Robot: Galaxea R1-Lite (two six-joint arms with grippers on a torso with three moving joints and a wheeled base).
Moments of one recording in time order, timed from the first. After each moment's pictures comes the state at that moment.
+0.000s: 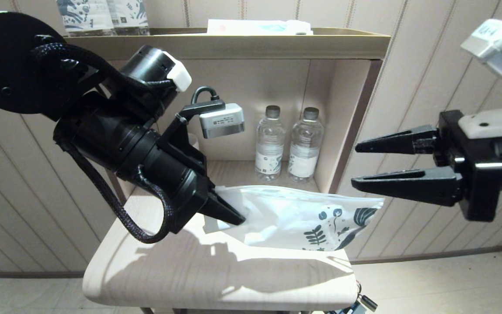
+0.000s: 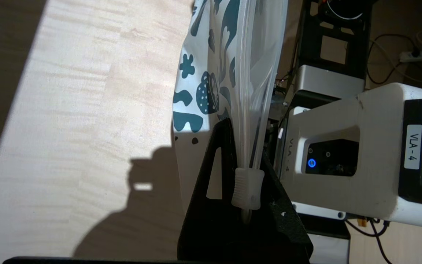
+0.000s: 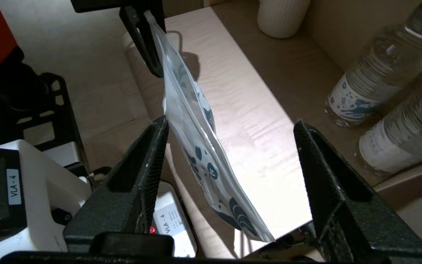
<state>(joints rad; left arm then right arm) -0.65 1.80 -1.76 0.90 -0.62 0.54 0.48 1.30 -1.25 0.23 0.56 -0.28</state>
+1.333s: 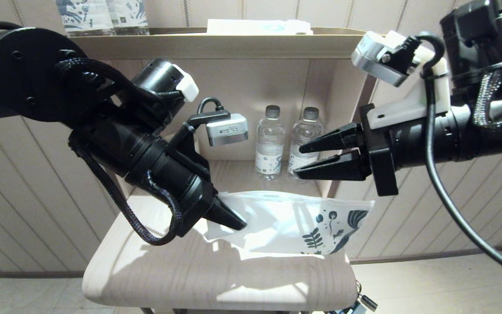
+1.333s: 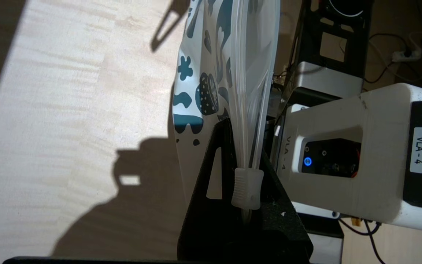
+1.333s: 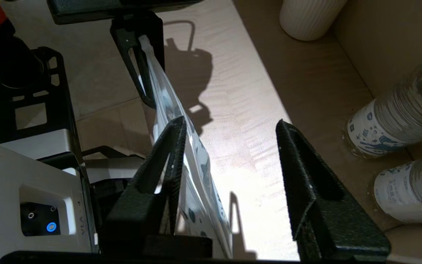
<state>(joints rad) -0.65 1.83 -1.74 0.90 -0.62 0.52 0.57 1.55 -1.50 0.36 0.54 -0.37</state>
